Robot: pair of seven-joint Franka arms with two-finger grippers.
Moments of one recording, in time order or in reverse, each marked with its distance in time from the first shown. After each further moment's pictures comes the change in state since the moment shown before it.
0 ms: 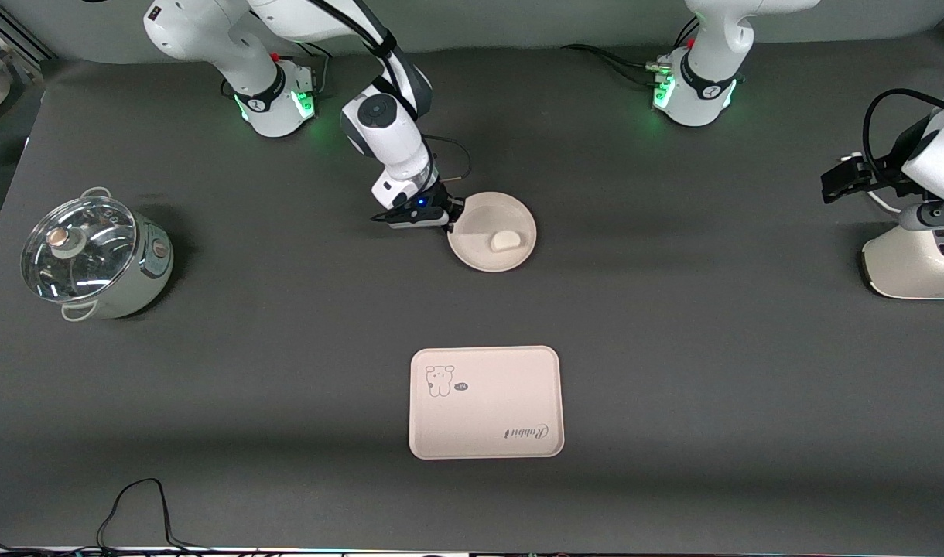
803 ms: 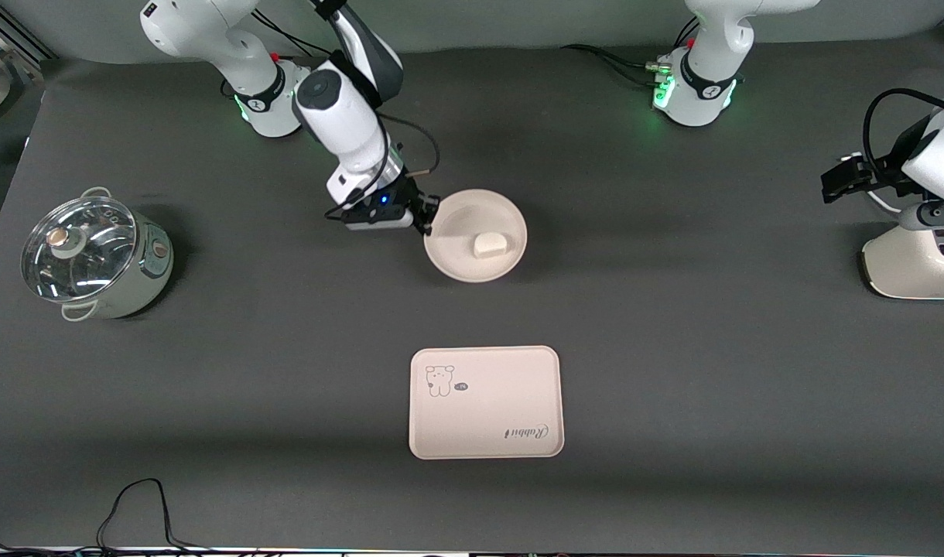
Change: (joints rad) left arm 0.000 0.000 0.000 0.000 0.001 -0.001 0.002; right arm -0.160 -0.206 -0.009 0.077 0.000 -0.249 -0.070
